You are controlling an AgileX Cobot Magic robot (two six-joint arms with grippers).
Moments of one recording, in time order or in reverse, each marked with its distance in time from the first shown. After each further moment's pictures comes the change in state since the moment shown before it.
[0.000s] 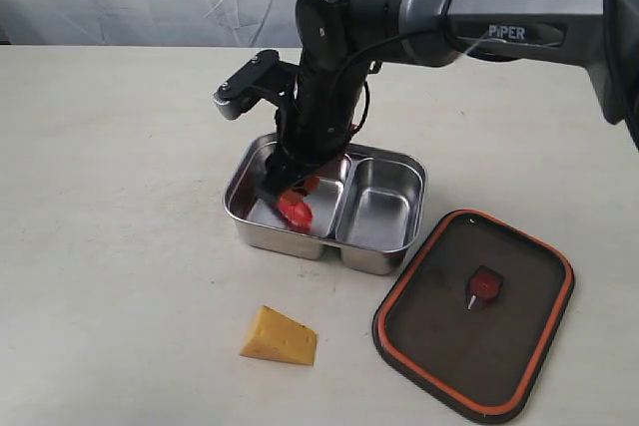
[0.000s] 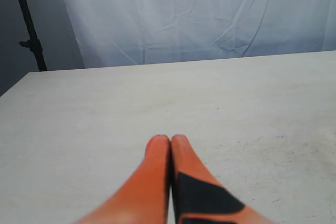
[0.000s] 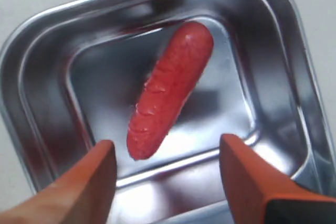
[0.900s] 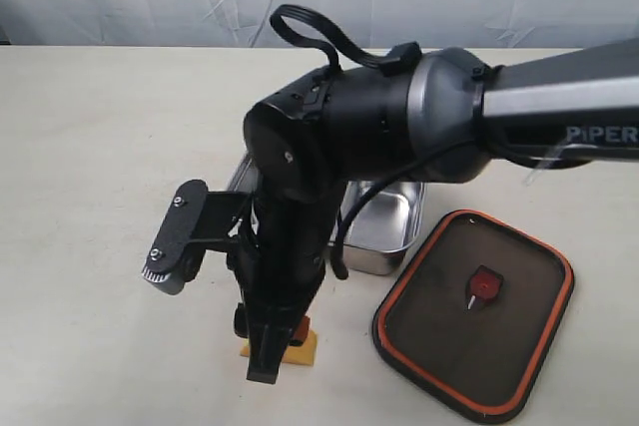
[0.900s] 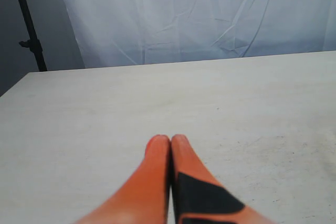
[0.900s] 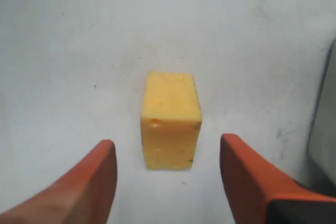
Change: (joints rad) left arm 0.000 0.000 0.000 0.000 0.000 0.000; right arm 0.286 -0.231 0.371 0.069 -0.057 -0.188
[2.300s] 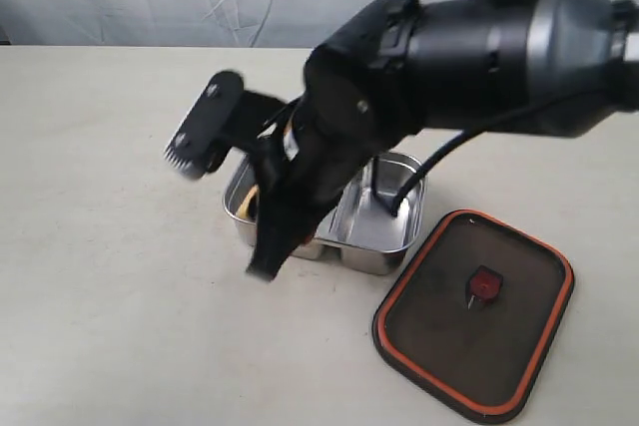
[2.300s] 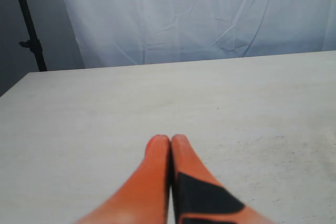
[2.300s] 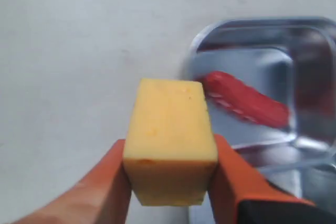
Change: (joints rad) left arm 0.000 0.000 0.000 0.000 0.000 0.000; right arm -0.077 -0.150 0.036 -0.207 -0.180 0.261
